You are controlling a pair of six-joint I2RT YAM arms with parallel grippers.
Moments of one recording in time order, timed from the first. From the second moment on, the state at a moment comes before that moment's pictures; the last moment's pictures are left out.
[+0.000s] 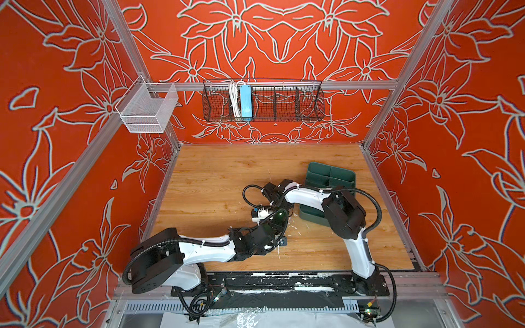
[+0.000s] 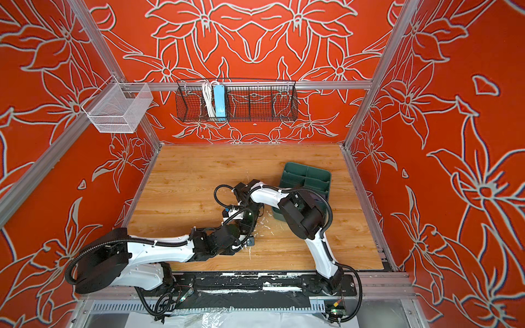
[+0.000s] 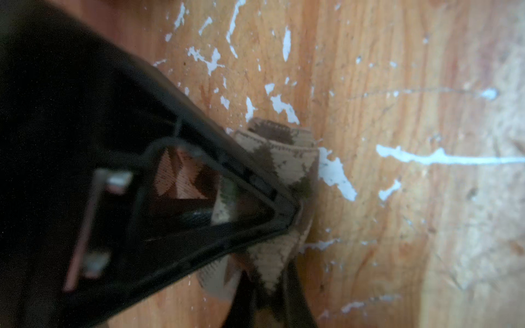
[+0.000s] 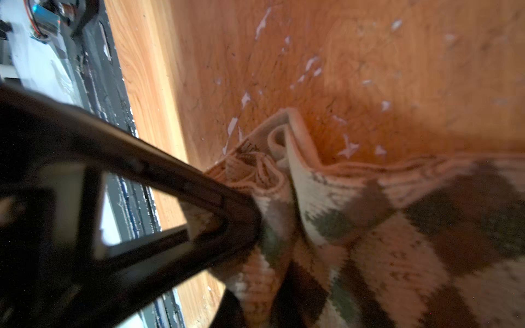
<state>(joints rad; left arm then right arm) -1.05 1.36 0.53 -0.13 -0.32 0.60 0.79 2.11 1.51 -1.08 -0.56 -0.54</state>
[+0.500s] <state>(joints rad) -0.98 1.38 0.61 -0.23 -0.18 0.59 0.62 1.62 1.20 -0.93 -0.31 -0.48</state>
